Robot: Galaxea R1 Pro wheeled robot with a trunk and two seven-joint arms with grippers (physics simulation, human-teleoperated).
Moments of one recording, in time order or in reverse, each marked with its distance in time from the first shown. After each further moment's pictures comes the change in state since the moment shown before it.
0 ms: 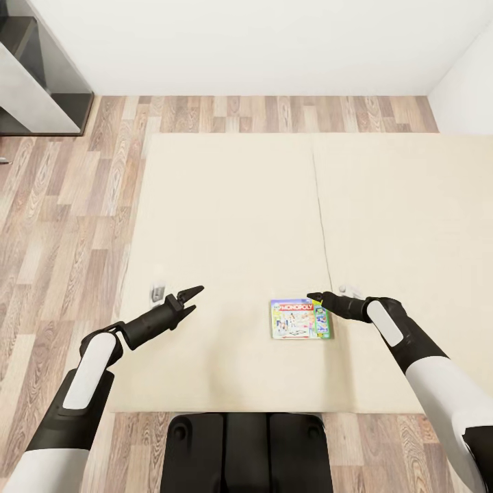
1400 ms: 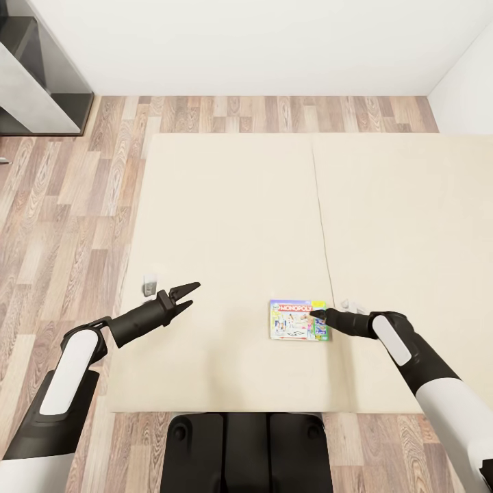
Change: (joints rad) left arm 0.015 0.044 0.008 -0.132 0.064 0.103 0.014; right arm 0.105 -0.031 0.008 -0.100 0.003 0.078 -0.021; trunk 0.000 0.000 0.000
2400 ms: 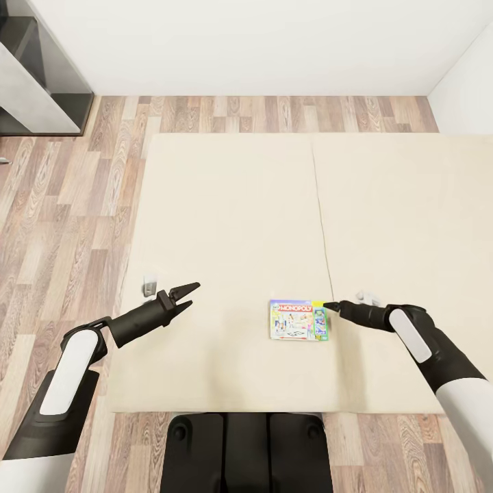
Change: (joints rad) left arm 0.000 0.000 0.001 0.001 -0.004 0.000 0.004; right arm 0.004 -0.081 -0.005 -0.089 -0.002 0.005 -0.002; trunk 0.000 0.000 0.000
